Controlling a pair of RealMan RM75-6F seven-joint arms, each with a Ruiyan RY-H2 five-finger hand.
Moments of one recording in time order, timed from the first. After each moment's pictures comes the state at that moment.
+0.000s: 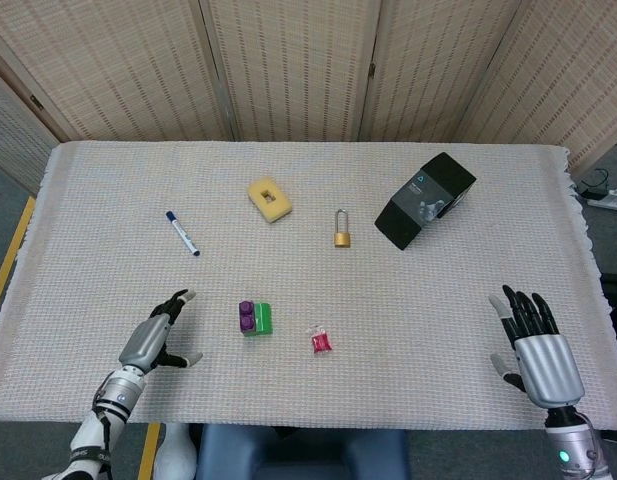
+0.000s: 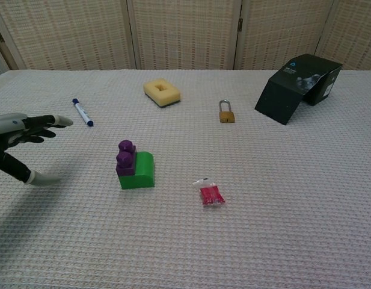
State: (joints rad) left arm -0.45 -1.36 -0.17 -1.91 0.92 1.04 0.20; right arm 0.08 -1.20 0.01 -1.67 -1.61 1.51 -0.24
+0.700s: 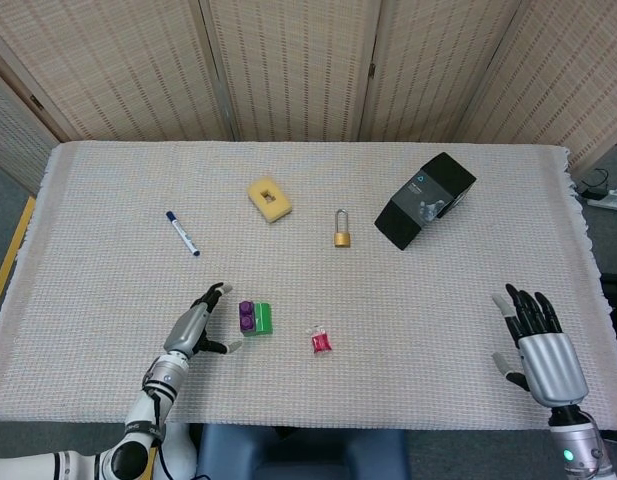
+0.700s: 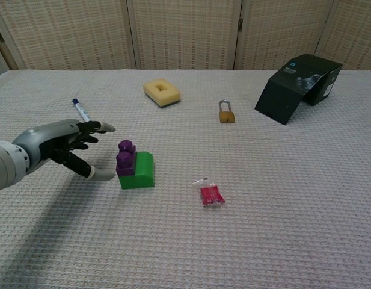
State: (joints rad) left arm -0.57 -1.59 -0.25 -1.77 0.74 1.04 0.19; right arm 0.08 -1.18 0.02 -1.67 -1.60 1.50 -0.21
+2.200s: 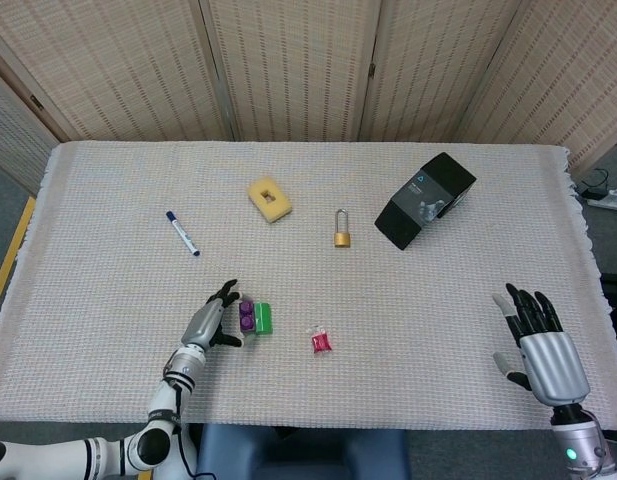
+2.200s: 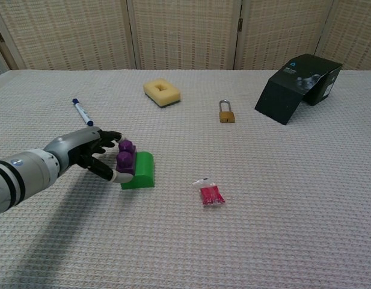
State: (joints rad) left arm -0.63 -1.72 -0.26 -1.57 0.77 0.99 0.11; right arm 0.08 -1.17 0.02 -1.67 -1.60 1.49 -0.17
